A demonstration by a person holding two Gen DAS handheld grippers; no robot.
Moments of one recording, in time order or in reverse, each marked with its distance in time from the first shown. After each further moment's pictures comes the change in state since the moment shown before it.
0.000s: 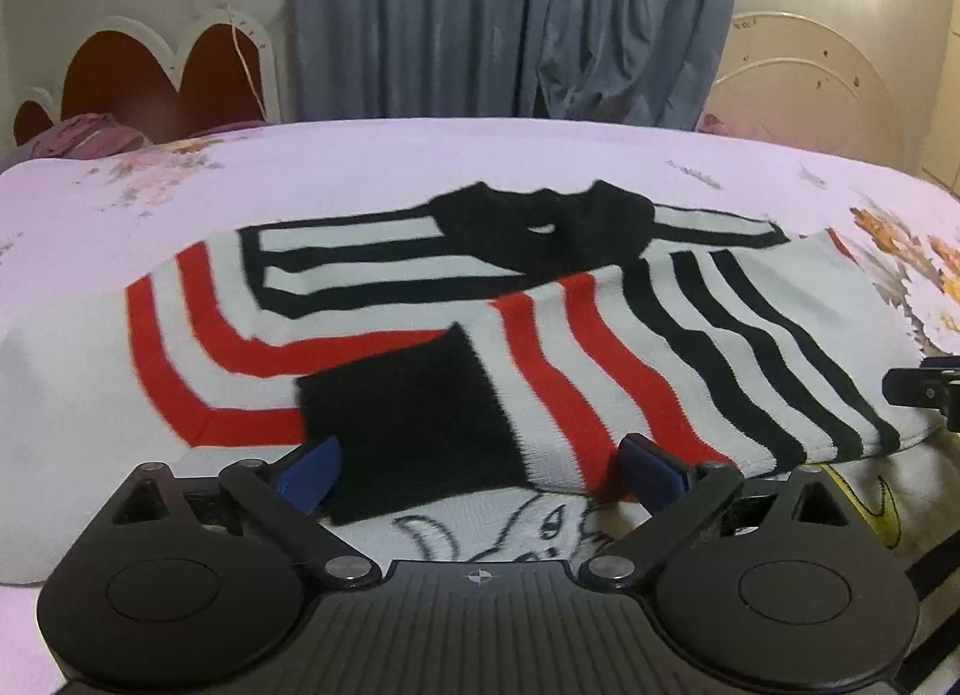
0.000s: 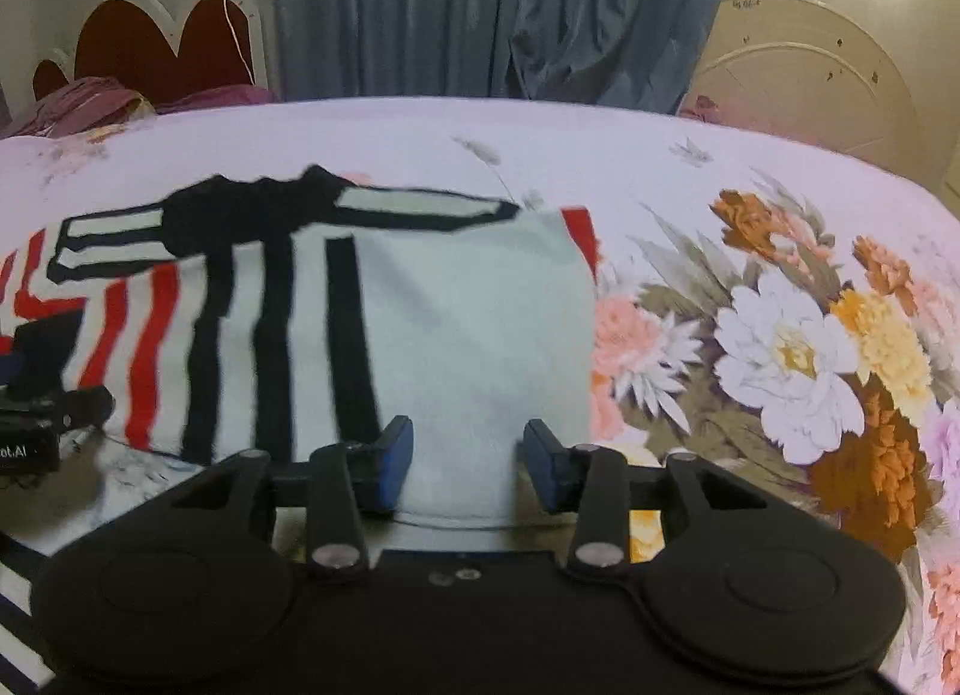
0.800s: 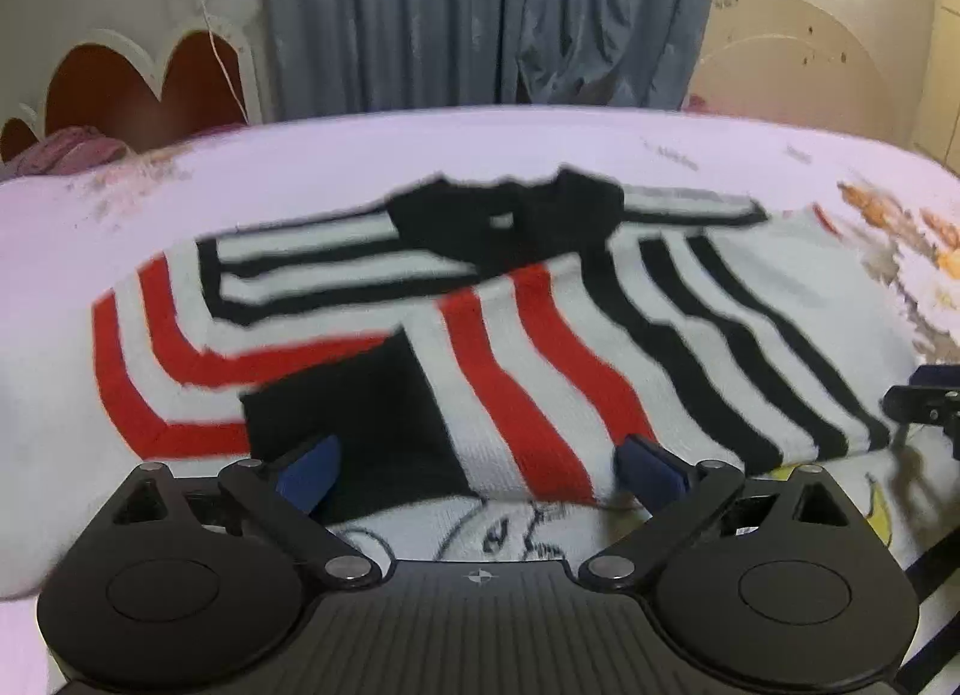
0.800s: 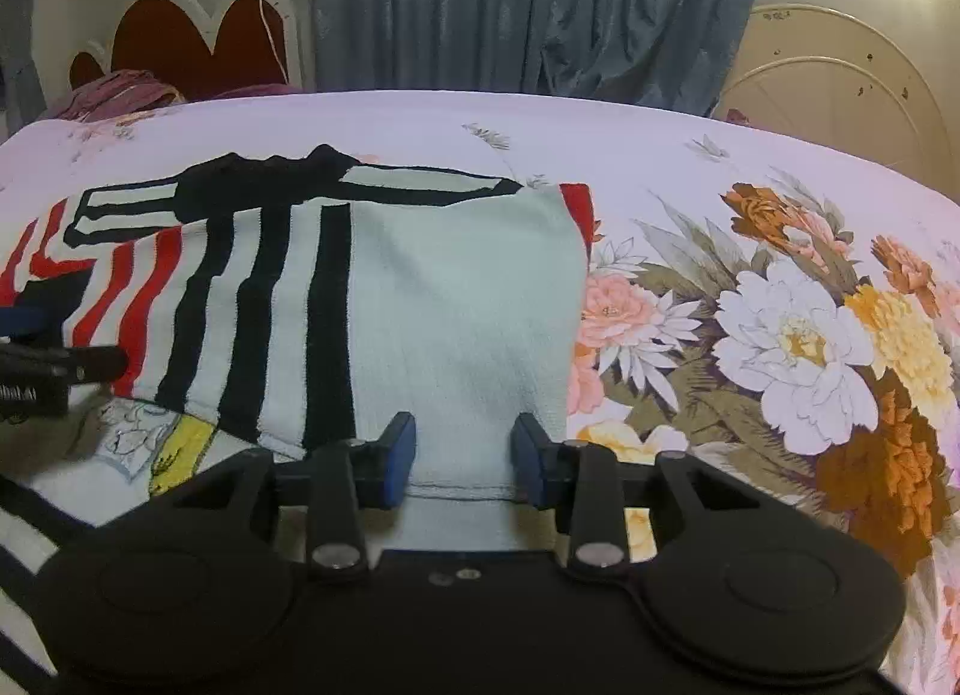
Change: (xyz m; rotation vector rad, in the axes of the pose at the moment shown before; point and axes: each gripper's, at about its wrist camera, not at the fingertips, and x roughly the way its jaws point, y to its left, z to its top) left arm 0.009 -0.024 0.006 0.047 0.001 -0.005; right arm 0.009 -0.030 -0.015 -0.054 0.009 0.060
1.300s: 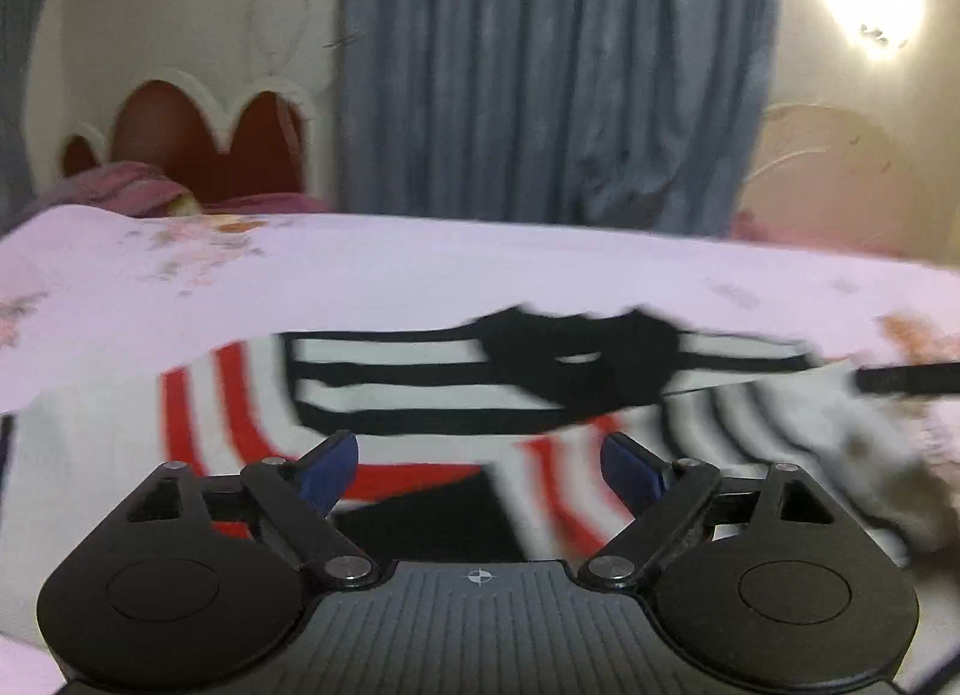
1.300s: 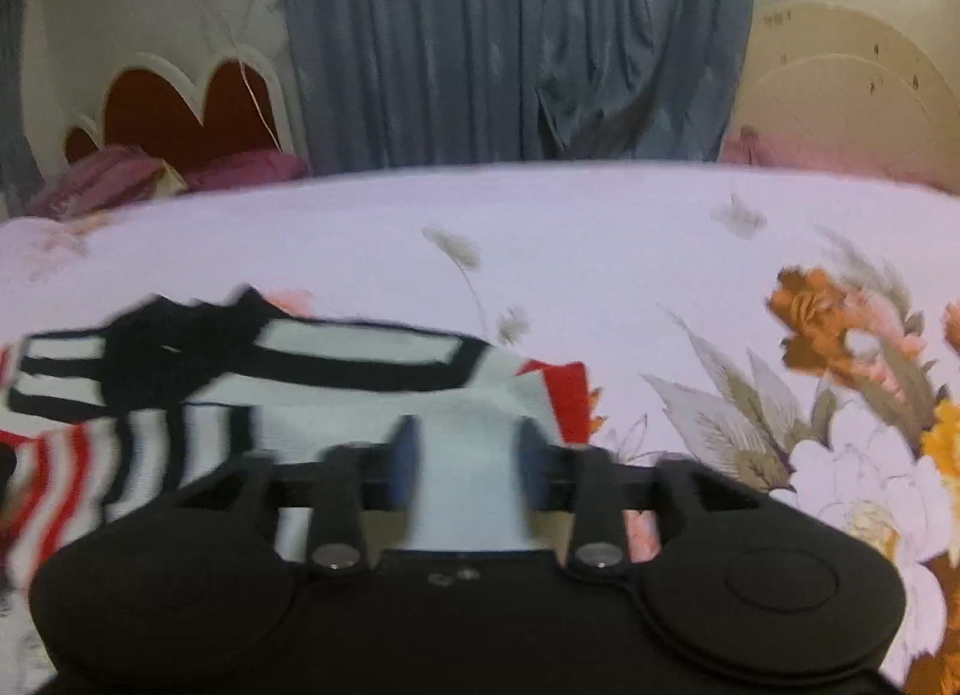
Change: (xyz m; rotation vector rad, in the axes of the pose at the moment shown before) left arm -0.010 0.019 0.020 -0.105 -0.181 0.031; right arm 0.052 -0.034 0.064 0.084 -0.139 0.094
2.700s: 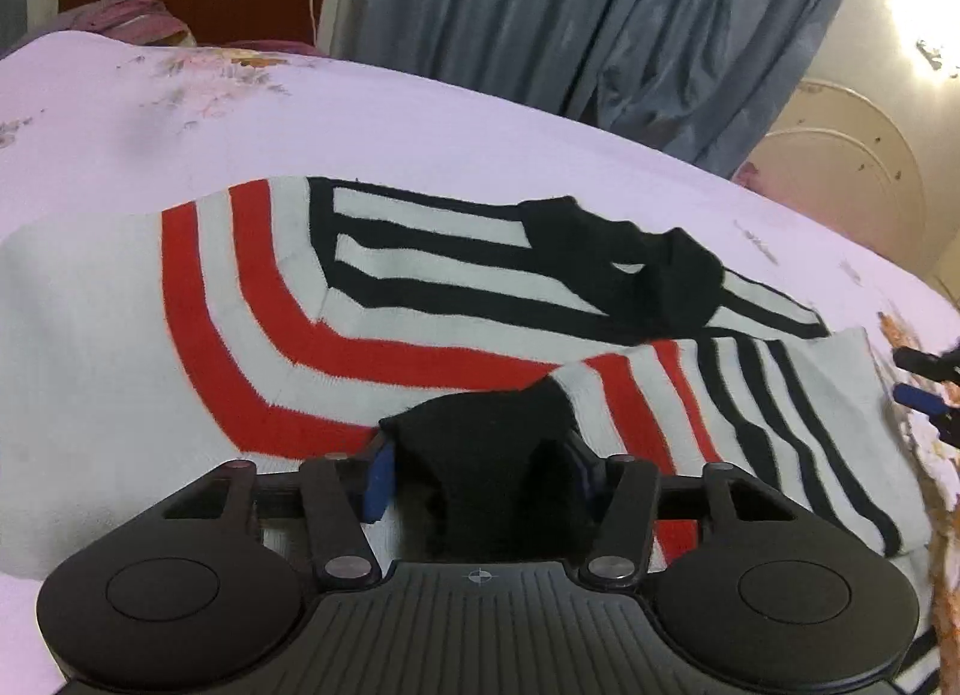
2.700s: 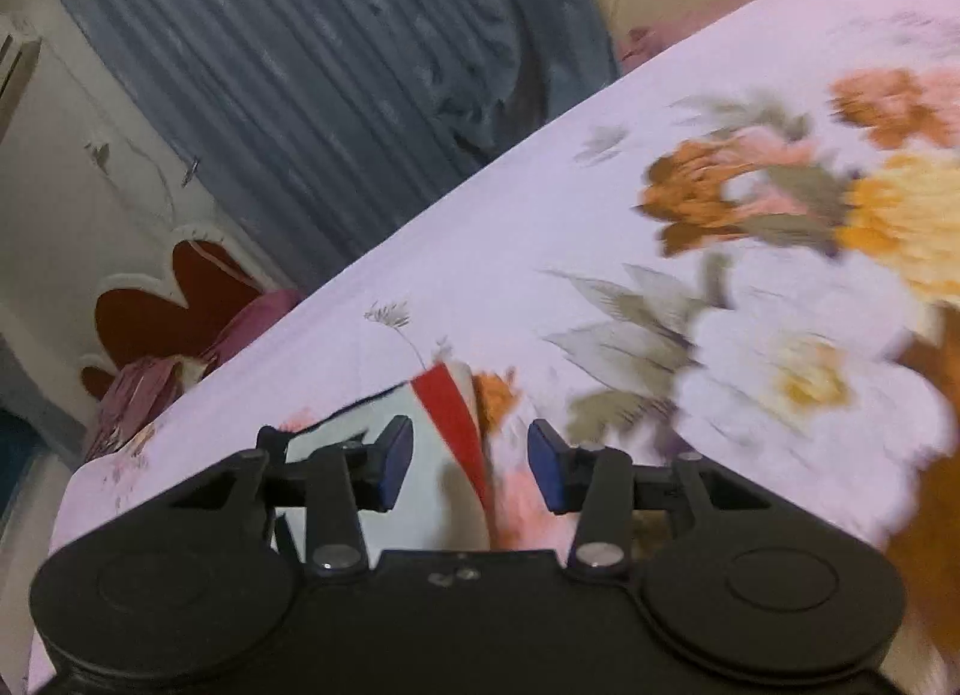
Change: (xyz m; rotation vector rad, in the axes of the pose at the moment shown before) left arm 0.022 0.058 -0.003 -0.193 0.261 -0.069; right arm -0.004 -0.097 -0.001 0.545 0.001 0.141
